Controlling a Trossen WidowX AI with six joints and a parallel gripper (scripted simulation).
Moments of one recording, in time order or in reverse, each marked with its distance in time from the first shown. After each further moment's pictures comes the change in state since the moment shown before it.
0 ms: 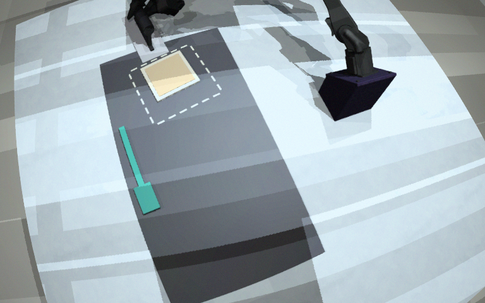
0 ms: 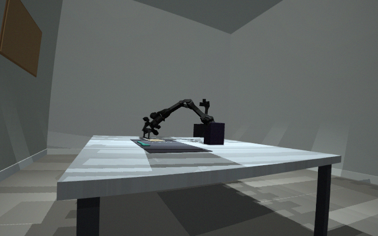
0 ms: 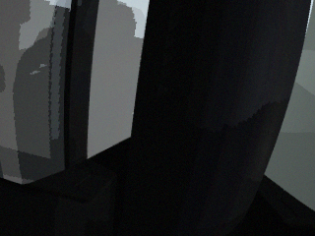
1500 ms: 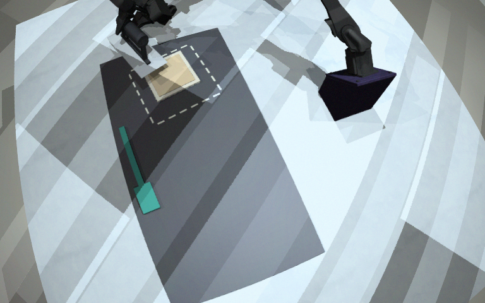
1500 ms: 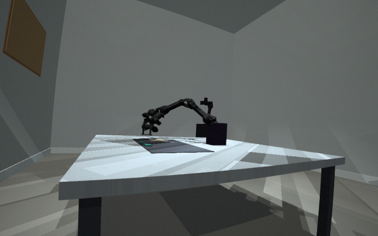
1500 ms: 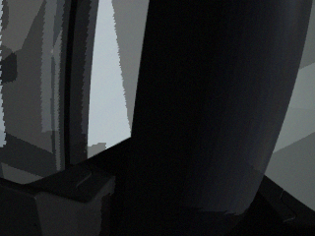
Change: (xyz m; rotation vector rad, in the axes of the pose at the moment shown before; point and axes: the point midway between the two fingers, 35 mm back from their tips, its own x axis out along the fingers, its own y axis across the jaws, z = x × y) arm 0.017 -0.055 0.060 -0.067 -0.183 -0.021
